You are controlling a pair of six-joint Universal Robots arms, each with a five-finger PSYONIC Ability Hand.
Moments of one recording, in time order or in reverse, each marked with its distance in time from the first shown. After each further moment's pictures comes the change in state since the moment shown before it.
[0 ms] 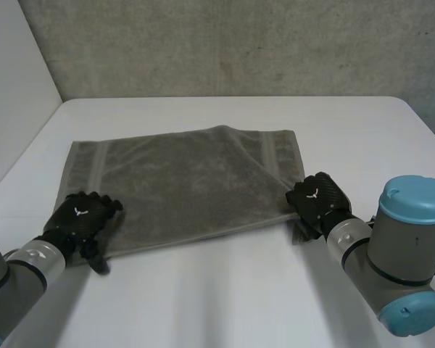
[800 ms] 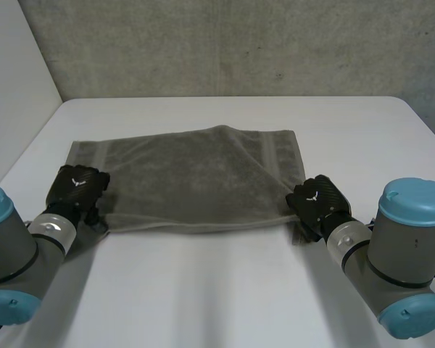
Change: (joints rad) left arm -0.091 -0.131 0.153 0.187 -0.192 -0.038; right arm -0.002 0.004 0.010 -0.004 -0.003 -0.002; left_hand 0.389 0.393 0.390 0.392 0.381; right_hand 0.000 0.000 0.000 0.000 0.000
